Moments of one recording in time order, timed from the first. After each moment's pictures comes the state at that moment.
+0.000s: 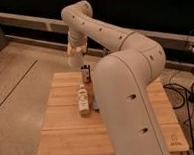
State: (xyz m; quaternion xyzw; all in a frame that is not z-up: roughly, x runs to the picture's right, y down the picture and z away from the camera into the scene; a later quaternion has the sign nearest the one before) arm -0.082 -0.169 0.812 -0.20 0.08 0.57 0.79
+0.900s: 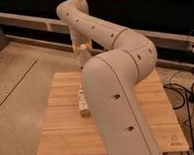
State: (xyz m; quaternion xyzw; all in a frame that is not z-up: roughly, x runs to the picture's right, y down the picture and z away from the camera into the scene) arm -0.045 -0.178 0.810 -0.16 0.15 0.58 0.78
